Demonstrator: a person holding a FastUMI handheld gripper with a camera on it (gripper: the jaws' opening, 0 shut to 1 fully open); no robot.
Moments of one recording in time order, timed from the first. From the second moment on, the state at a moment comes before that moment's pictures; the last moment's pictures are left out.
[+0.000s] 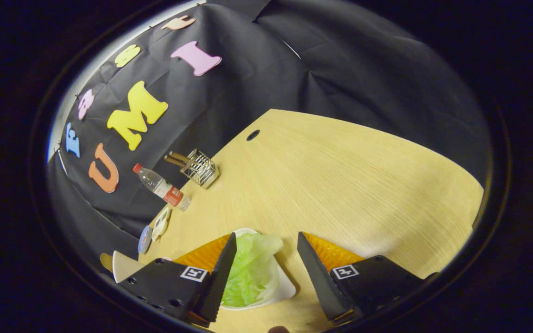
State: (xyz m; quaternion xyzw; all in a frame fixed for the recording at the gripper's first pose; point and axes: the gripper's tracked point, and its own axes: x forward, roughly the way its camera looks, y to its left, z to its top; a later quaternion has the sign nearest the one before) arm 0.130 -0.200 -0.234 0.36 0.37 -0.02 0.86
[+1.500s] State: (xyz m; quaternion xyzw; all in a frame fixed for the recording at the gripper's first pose) arm 0.104 -0.081 -0.060 0.39 0.25 0.09 0.89
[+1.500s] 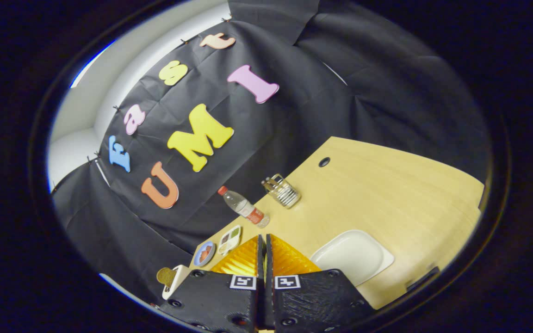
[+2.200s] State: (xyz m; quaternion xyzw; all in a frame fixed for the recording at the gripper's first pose) arm 0.080 0.130 -0.098 0.43 0.29 0.20 0.83
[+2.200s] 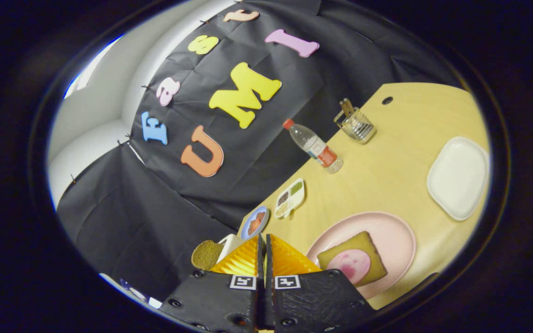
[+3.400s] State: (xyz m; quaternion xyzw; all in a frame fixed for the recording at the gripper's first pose) arm 0.083 0.015 -0.140 0.14 0.20 0.04 0.97
